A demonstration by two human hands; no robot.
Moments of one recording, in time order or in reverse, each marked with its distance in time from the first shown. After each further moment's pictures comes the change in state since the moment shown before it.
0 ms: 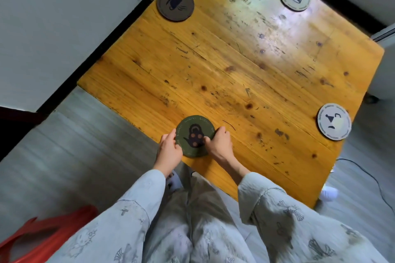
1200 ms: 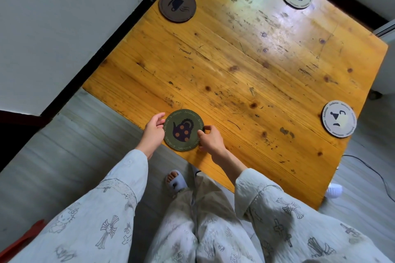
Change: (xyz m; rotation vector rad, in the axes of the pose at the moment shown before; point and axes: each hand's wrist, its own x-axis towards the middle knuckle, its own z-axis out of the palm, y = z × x) left_hand 0.040 0.005 -0.059 -0.261 -0.019 -0.096; right_hand 0.001 -0.031 0.018 0.469 -0.144 0.142
